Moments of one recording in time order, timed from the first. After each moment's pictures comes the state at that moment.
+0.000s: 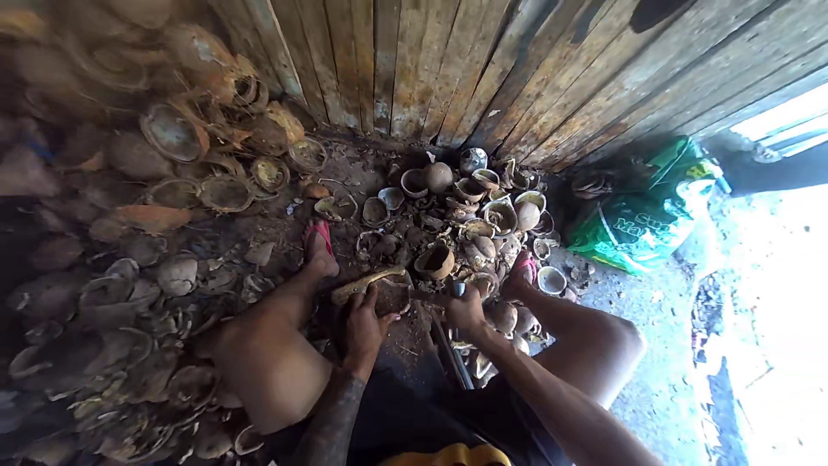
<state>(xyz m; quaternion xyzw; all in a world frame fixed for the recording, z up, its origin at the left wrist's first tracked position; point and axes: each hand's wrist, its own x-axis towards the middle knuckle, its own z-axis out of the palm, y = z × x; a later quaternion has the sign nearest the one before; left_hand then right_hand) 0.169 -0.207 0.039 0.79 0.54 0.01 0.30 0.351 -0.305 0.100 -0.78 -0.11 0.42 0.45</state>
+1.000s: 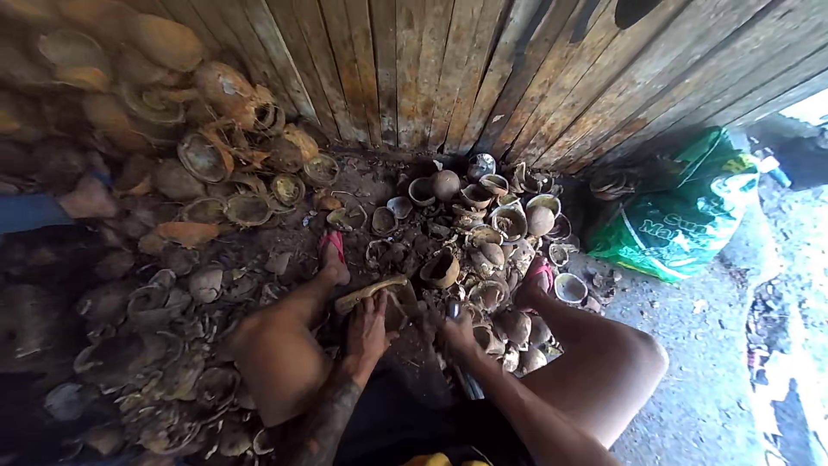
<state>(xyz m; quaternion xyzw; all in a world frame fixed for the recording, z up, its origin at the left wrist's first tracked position) 0.183 -0.205 0.062 0.84 0.45 -0.21 0.21 0.334 -0.332 0.044 -0.73 -0.06 0.45 0.51</state>
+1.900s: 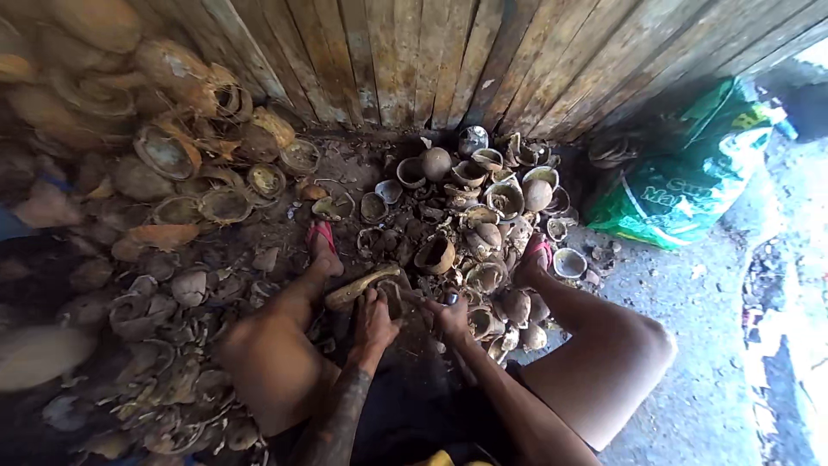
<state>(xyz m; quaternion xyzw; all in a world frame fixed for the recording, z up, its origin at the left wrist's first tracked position) 0.205 -0.202 0.043 0.83 0.47 -0.19 0.24 0.335 -0.320 0.007 -0.73 -0.06 0.36 0.58</state>
